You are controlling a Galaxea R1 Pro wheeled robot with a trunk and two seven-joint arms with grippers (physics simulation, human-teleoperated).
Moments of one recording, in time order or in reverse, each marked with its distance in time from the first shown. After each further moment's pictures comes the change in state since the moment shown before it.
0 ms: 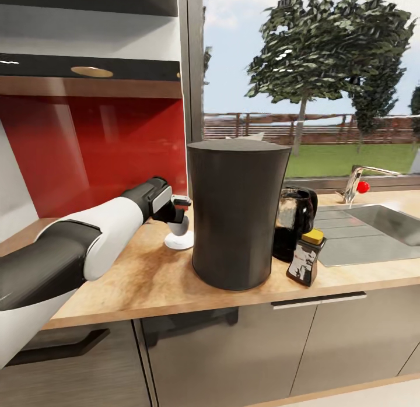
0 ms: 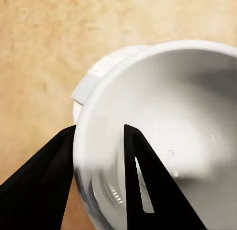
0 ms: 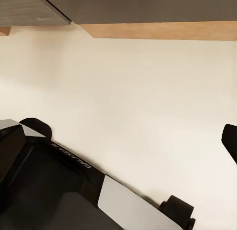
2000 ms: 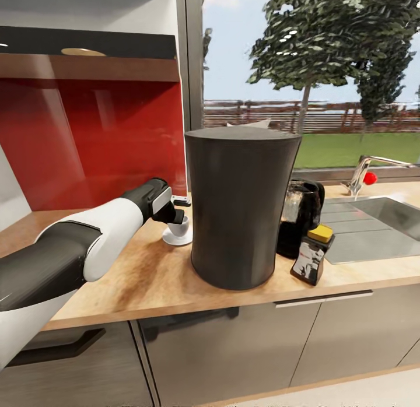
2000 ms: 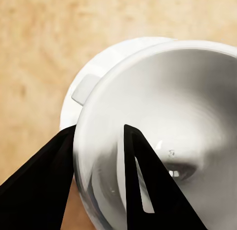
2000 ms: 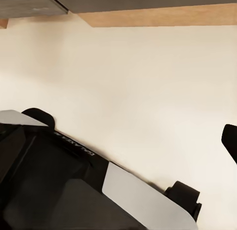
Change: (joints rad) left arm 0.005 0.002 0.001 0.000 0.000 -0.005 -0.001; right arm 0.000 0.000 0.000 0.000 0.000 0.000 0.000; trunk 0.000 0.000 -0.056
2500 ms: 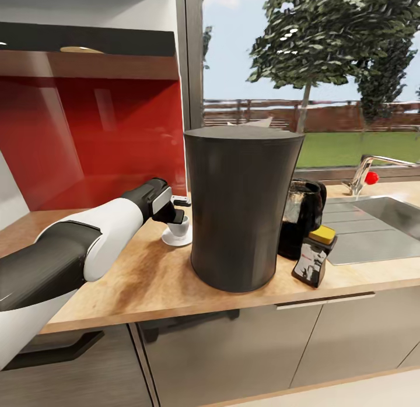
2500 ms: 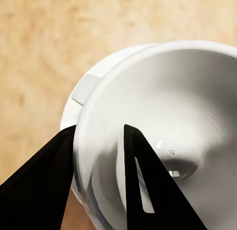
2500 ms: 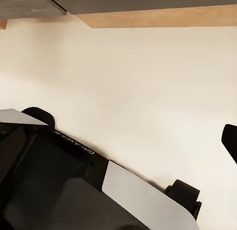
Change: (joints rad) left arm 0.000 0.000 0.001 0.000 0.000 0.000 0.000; right arm 0.000 -0.001 0.000 0.000 0.000 0.000 0.000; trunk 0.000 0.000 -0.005
